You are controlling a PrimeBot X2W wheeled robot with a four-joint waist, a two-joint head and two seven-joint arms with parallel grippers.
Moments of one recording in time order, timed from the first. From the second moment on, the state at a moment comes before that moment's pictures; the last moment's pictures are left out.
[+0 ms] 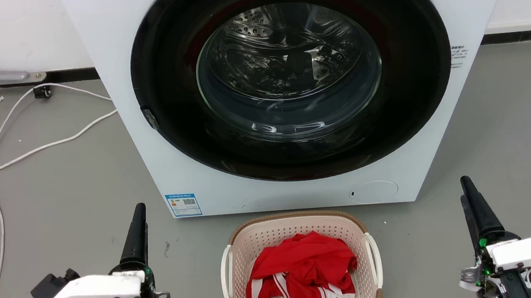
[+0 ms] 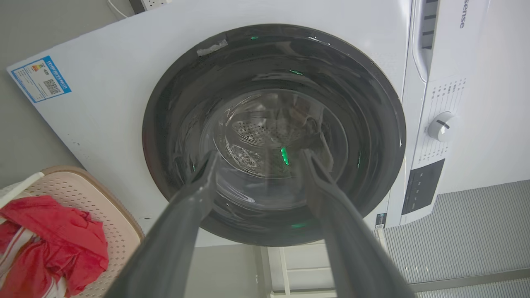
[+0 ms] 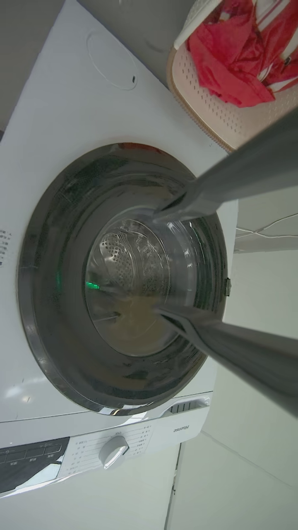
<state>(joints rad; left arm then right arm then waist) -0.08 0.06 0.04 0.19 -1.42 -0.13 0.01 -0.06 -0.06 -0.05 0.22 1.37 0.13 0.01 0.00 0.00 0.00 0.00</state>
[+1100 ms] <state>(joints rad) -0.10 0.09 -0.04 0.13 -0.71 -0.12 -0.11 -0.04 -0.06 -0.04 0.10 0.61 0.13 -0.05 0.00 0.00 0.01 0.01</state>
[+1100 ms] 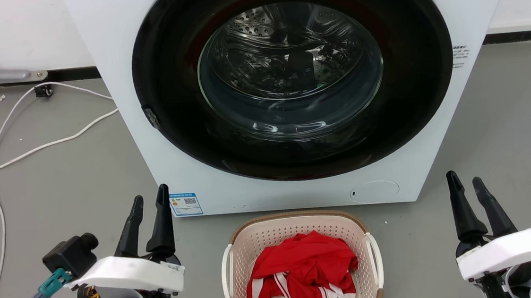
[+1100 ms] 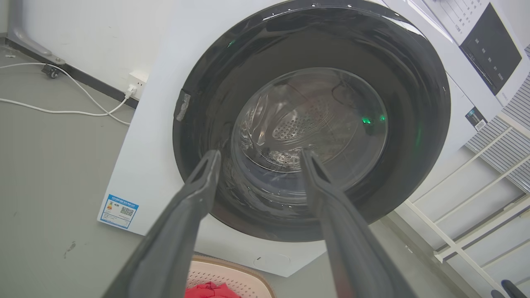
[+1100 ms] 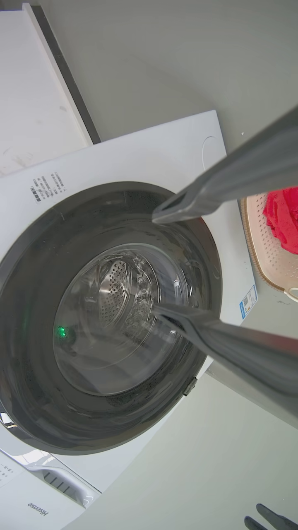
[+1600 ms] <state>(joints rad) -0.11 0.11 -0.09 0.15 -0.50 -0.10 -0.15 -0.02 -0.05 -0.06 0.06 0.39 0.13 -0.04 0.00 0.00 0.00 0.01</state>
